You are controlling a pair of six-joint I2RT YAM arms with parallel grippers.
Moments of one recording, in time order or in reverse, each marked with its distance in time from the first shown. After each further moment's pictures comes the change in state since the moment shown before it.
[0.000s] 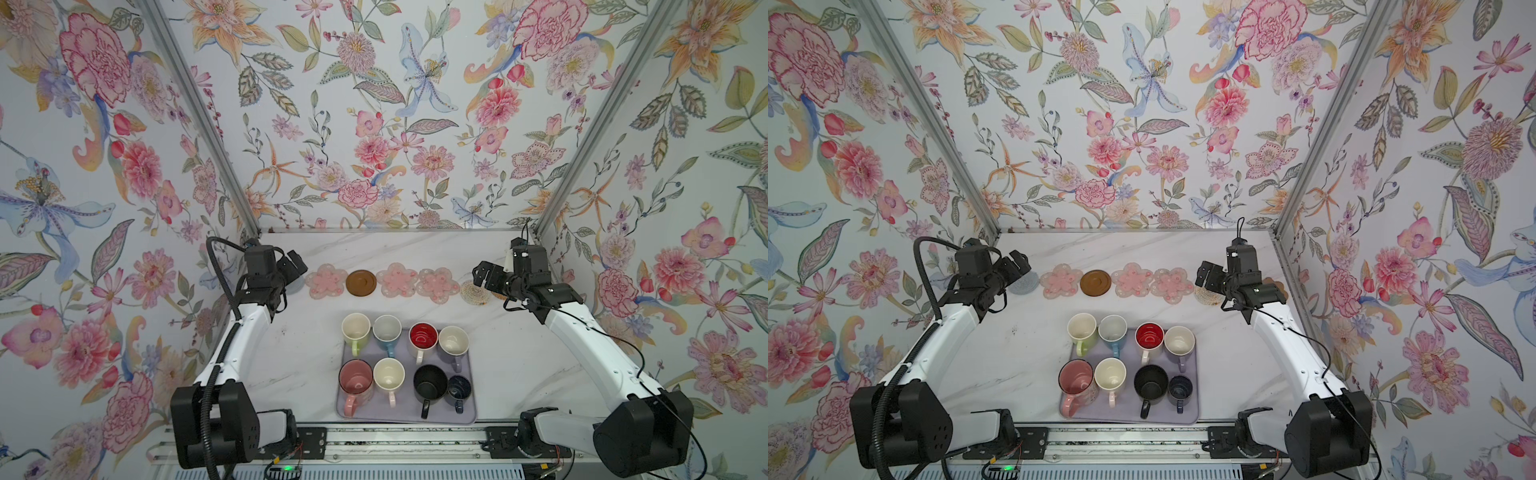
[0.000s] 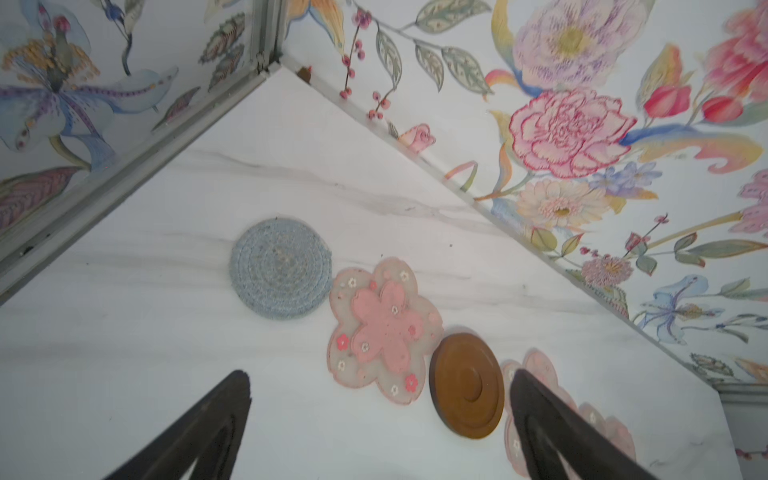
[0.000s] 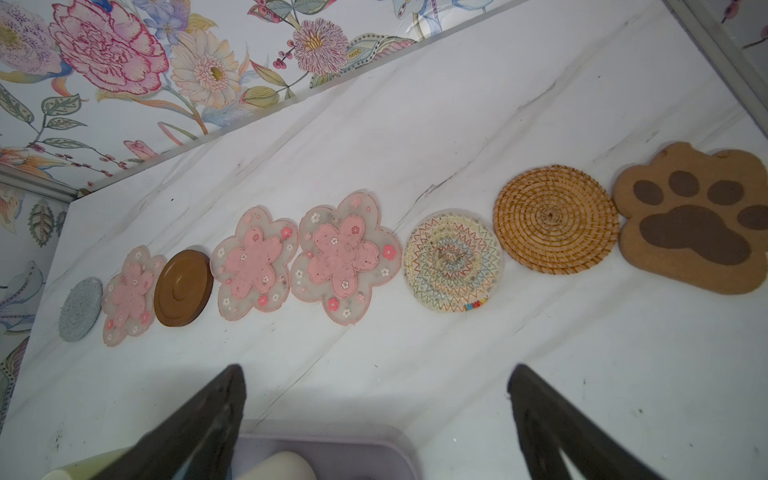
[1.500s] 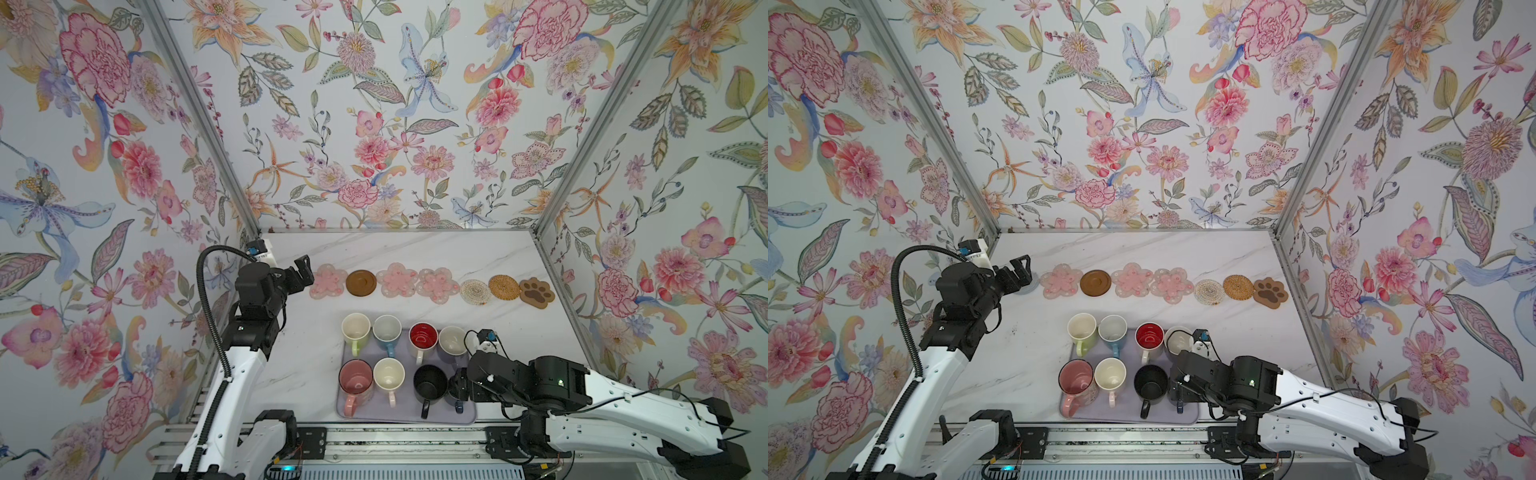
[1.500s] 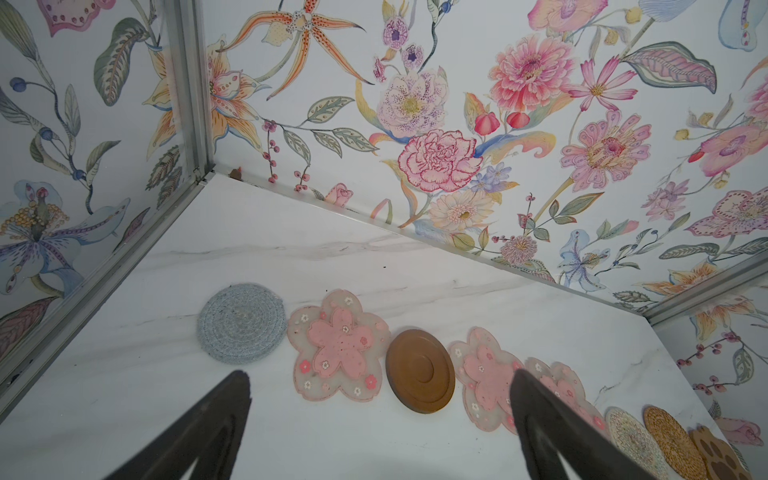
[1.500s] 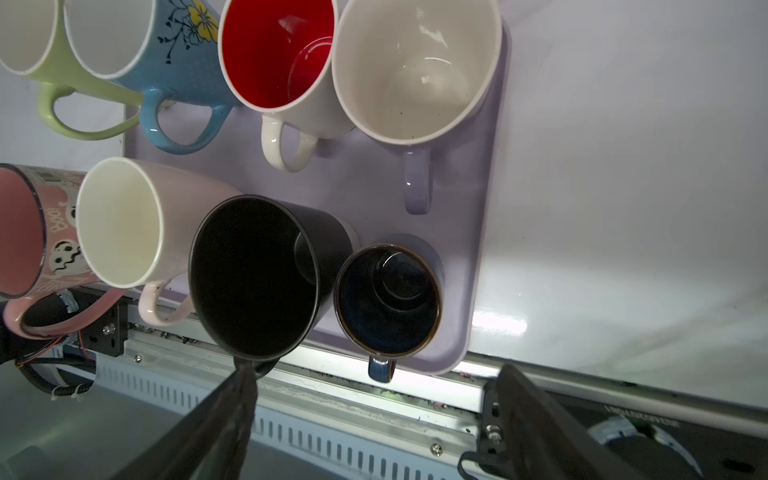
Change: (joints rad) left arm -0.094 -0.344 -0.111 0.084 -0.004 0.157; right arm 1.096 -0.408 -0.220 -0.642 0.280 0.750
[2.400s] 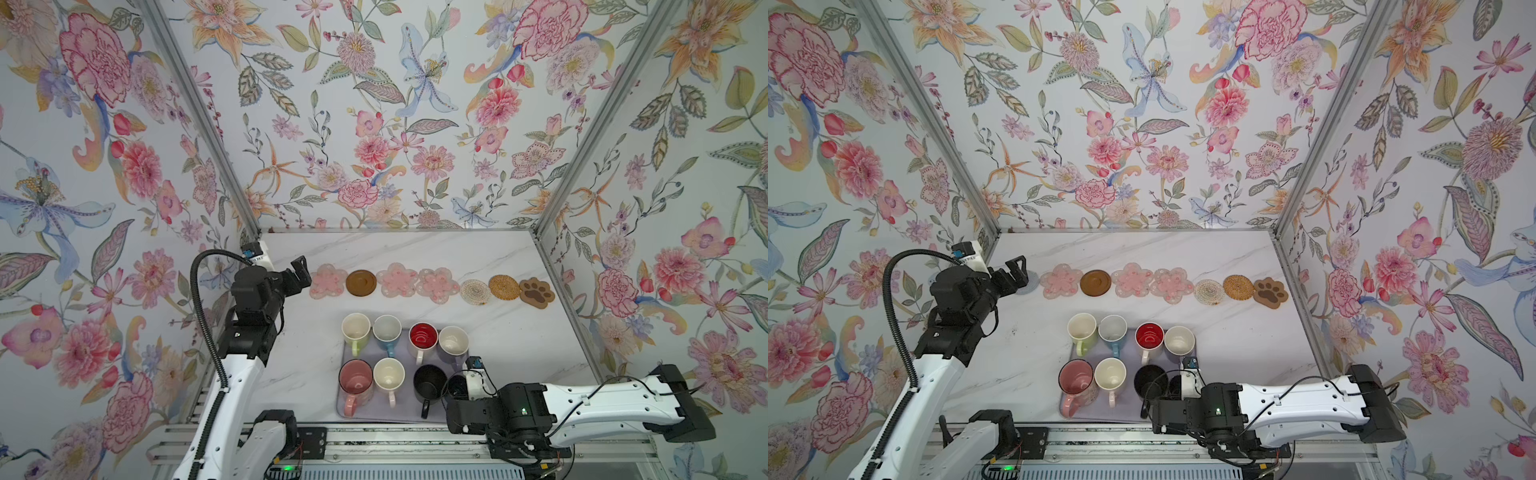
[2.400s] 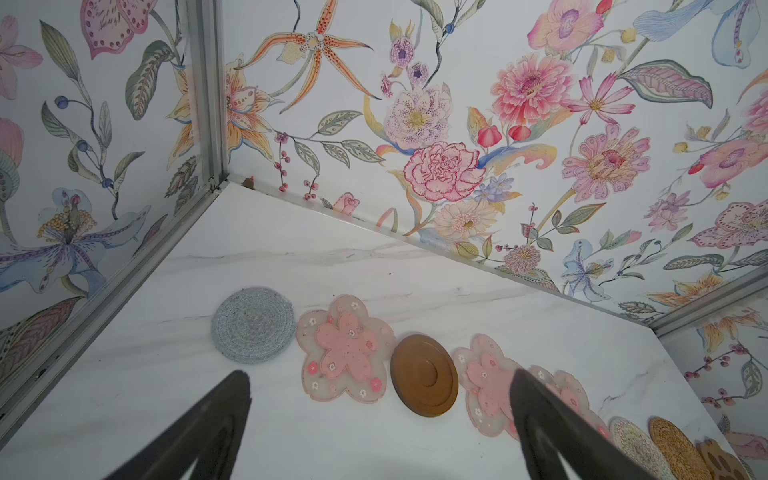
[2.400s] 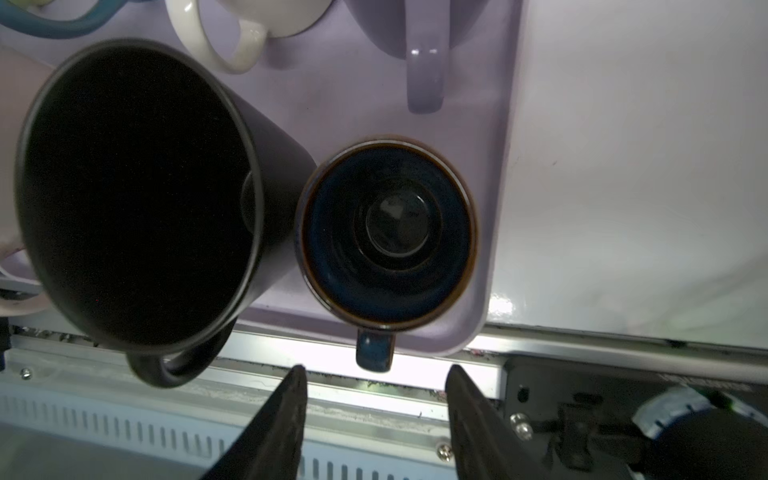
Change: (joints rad) left arm 0.000 -0.050 -0.002 -0.026 -0.026 0.000; right arm 0.291 0.148 -0.137 0.075 0.088 0.325
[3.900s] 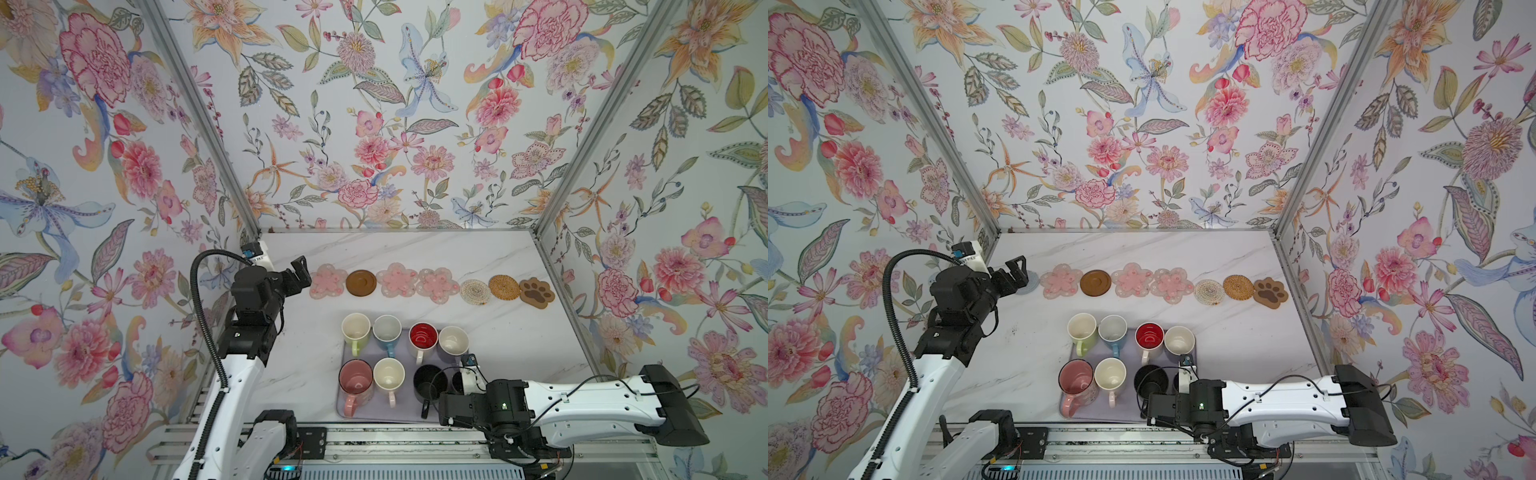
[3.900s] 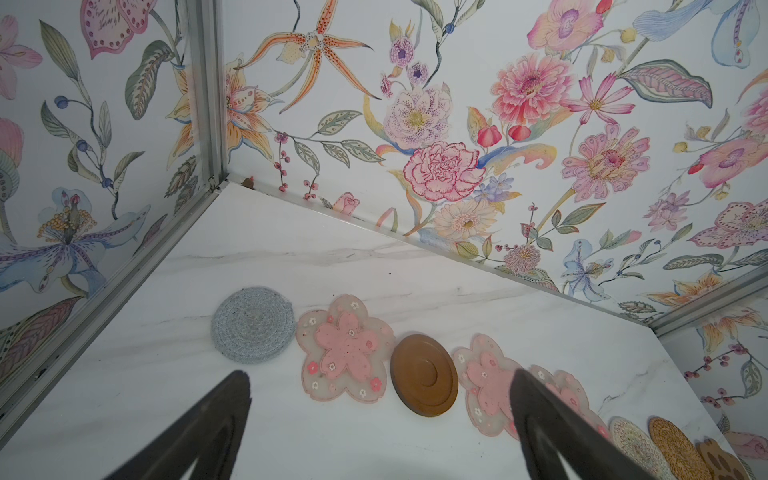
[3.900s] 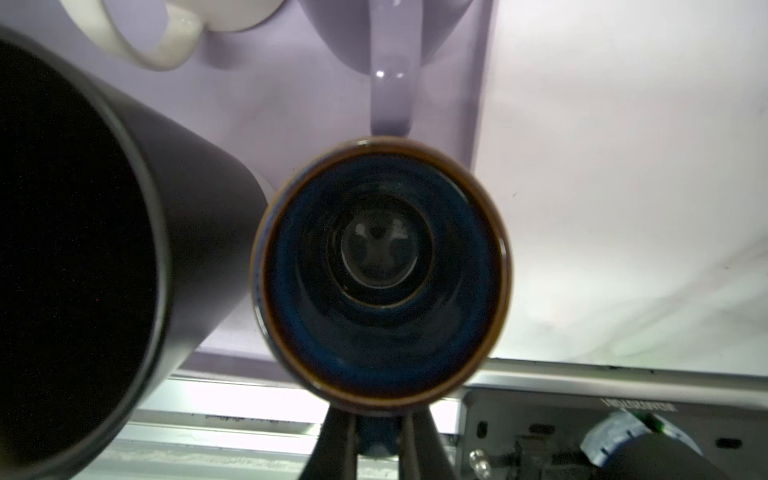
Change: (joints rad) left arm 0.000 0.000 0.000 0.000 0.000 0.000; right arm -0.088 0.068 0.009 -0.042 0.021 -0.119
